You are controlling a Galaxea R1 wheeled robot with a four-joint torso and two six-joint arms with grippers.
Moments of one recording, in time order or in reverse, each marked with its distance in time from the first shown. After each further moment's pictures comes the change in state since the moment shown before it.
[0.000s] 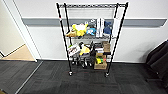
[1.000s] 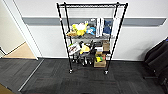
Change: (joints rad) left arm 0.010 -0.005 0.010 0.001 -0.029 0.000; right arm 0.006 -0.011 0.014 0.000 0.004 -0.012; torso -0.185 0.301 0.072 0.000
